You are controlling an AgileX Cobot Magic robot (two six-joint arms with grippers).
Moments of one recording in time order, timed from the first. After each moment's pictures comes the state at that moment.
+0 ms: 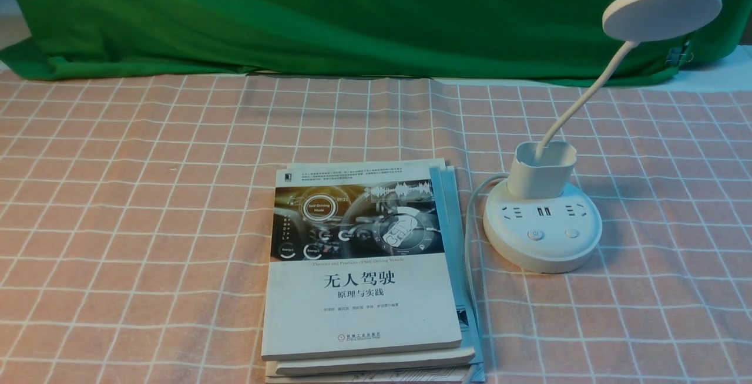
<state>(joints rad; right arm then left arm) -0.01 0.00 0.01 0.26 0.13 0.79 0.05 0.00 0.01 -0.04 0.22 -0.02</state>
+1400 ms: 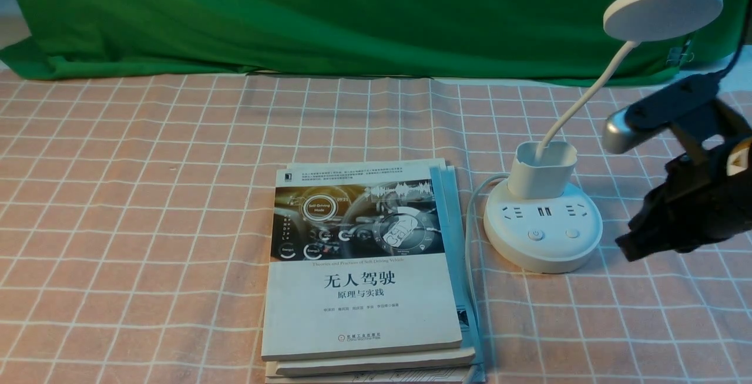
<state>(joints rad) 0.33 1.42 -0.97 0.01 0.69 -0.24 0.05 0.00 0.01 -0.03 0.22 -0.02</state>
